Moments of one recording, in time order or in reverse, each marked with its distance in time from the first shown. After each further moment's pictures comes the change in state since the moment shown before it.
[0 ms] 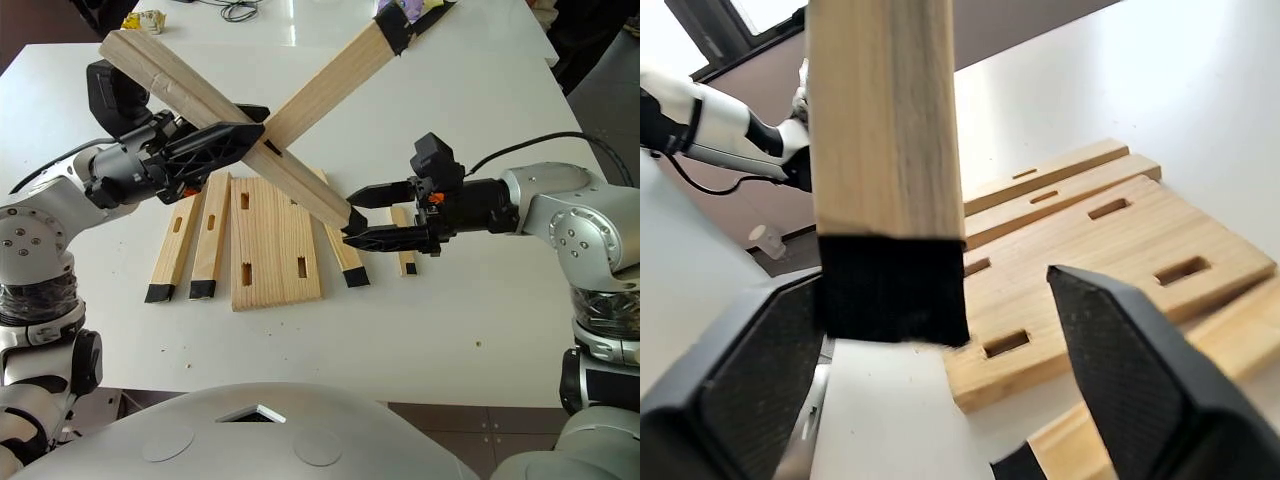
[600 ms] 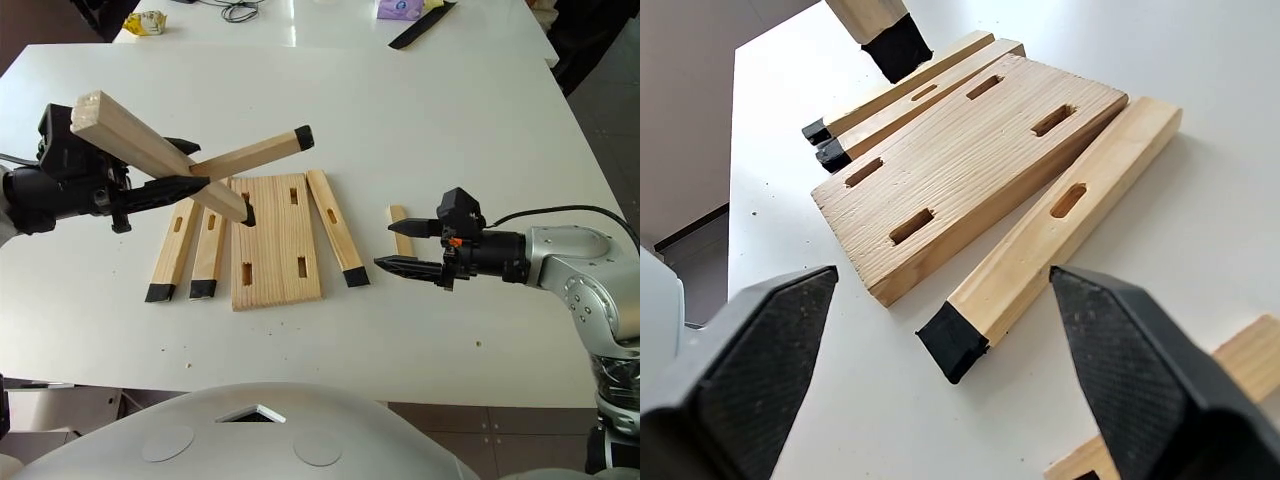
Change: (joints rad) left arm 0.251 0.349 0.084 -0.148 0.548 -0.306 -0.312; right arm 0.382 -0.013 -0.139 -0.094 -0.117 -0.148 -0.141
